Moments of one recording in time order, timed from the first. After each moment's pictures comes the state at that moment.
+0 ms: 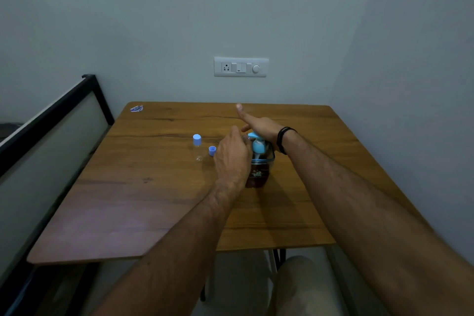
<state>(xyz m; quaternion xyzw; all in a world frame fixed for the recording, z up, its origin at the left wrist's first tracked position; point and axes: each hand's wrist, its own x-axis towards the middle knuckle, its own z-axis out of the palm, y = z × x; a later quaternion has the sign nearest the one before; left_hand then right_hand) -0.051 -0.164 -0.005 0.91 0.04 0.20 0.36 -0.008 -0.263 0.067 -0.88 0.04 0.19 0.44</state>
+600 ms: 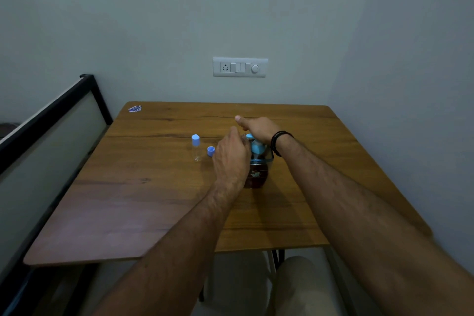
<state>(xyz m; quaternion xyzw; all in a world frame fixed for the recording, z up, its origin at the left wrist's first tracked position) -0.047 -0.165 -0.008 0.92 0.04 0.20 0.35 0.004 -0.259 0.052 -0.90 0.05 0.12 0.41</state>
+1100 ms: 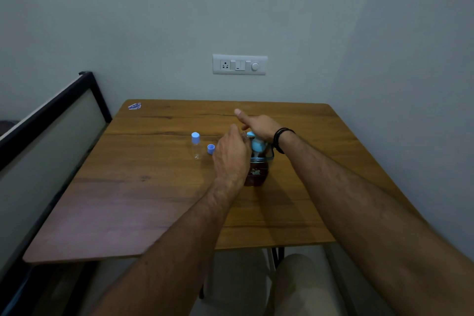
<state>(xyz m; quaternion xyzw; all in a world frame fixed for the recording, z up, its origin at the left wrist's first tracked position) -0.048 -0.164 -0.007 0.91 0.04 0.19 0.35 -0.002 -0.260 0.061 -0.90 0.03 0.14 0.40</state>
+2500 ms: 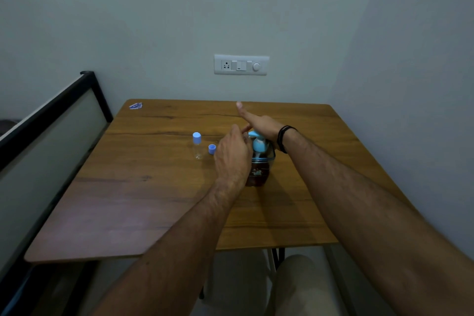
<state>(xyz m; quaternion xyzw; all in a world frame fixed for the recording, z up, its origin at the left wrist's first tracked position) -0.047 -0.164 -0.010 0.91 0.04 0.20 0.37 -0.006 -0.262 0.065 -0.88 0.04 0.19 0.44</state>
